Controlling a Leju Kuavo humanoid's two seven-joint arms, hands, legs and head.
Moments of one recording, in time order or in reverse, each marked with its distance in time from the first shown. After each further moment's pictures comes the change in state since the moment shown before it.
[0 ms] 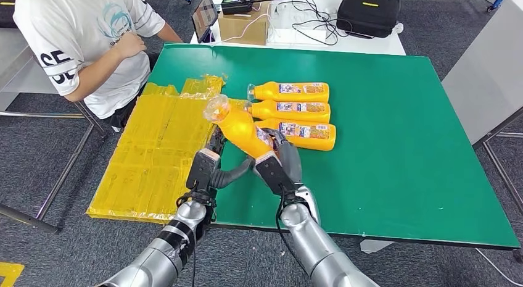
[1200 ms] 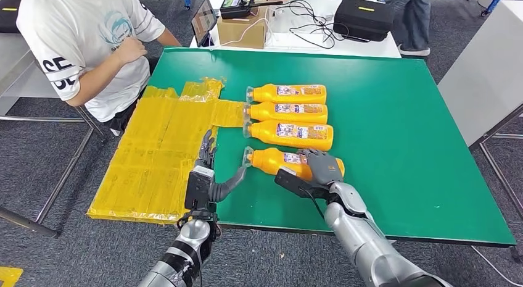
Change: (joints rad) left arm 0.149 -0.038 -0.002 -0.145 0.044 0.190 -0.030; right arm -0.089 -0.234 0.021 0.187 0.534 0.157 0.333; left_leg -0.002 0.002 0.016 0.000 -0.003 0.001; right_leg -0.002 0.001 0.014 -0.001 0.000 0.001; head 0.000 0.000
